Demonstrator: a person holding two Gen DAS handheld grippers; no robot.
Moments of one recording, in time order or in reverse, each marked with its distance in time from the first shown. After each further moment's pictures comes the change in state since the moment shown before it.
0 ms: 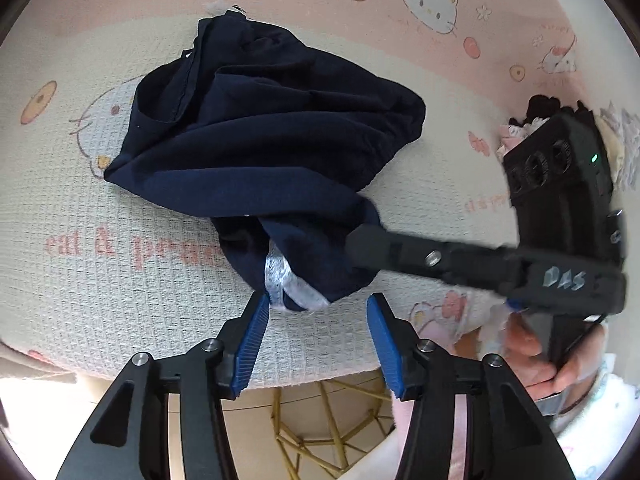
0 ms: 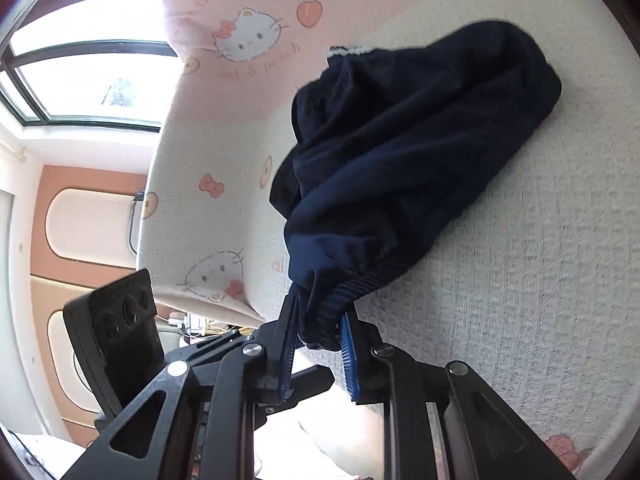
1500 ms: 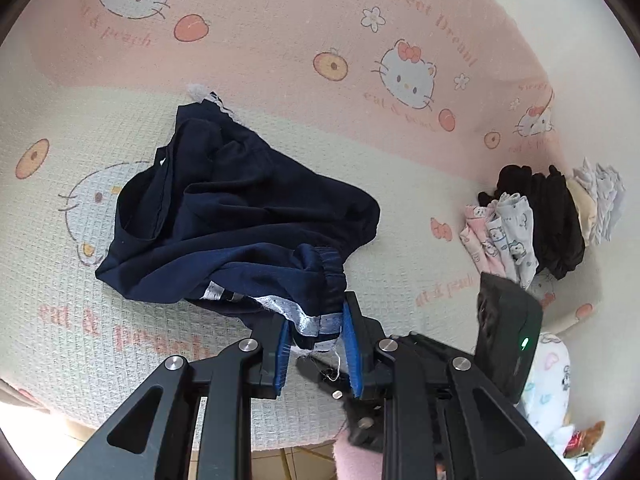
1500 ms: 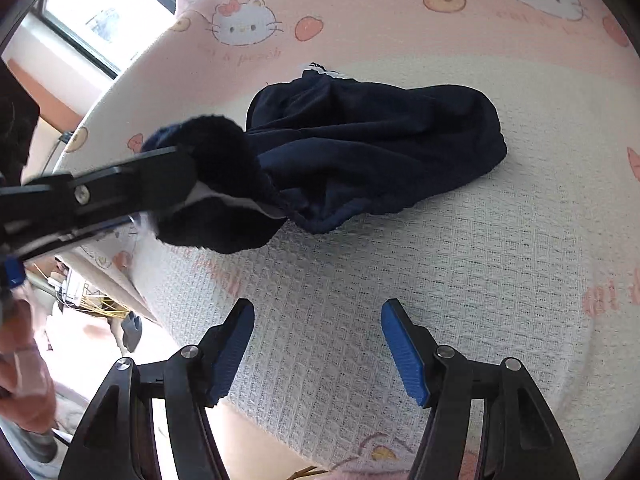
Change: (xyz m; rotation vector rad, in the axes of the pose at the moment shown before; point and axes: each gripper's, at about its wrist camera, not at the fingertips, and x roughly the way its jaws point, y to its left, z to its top) left arm -0.018 -0.008 0.049 -0.046 -0.237 -0.120; right arm -0.011 -0.002 -0.014 -0.309 -0.100 -0.442
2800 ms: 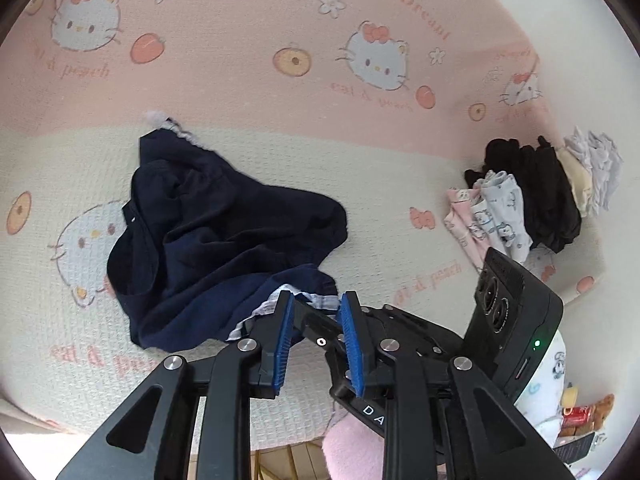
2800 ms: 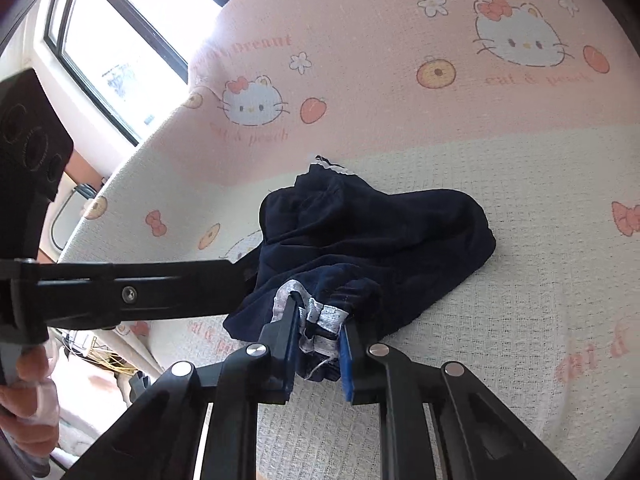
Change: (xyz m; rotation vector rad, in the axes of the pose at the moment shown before) left arm 0.004 -0.033 0.027 0.083 0.094 0.035; right arm -0.015 0.000 0.025 0.015 -0.243 0.057
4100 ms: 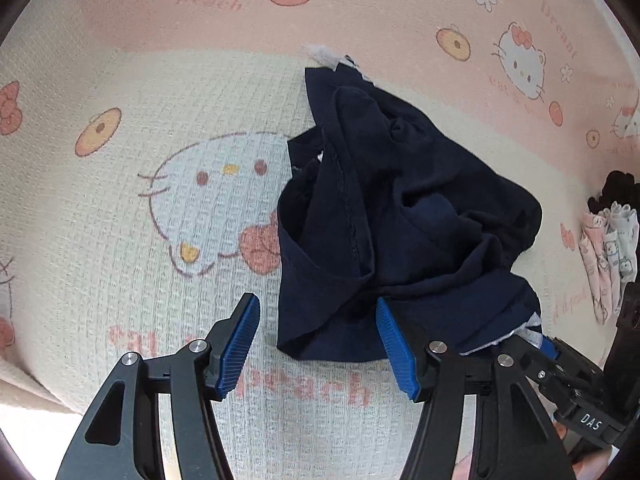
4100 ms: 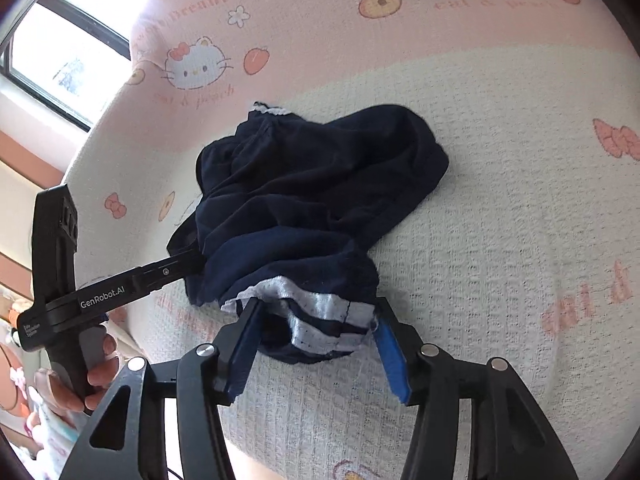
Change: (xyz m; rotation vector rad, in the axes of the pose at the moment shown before) left arm 0.037 0.126 -0.028 -0.155 -0.035 0.262; right arm 0.020 -0.027 -0.020 0.153 0.167 -0.107
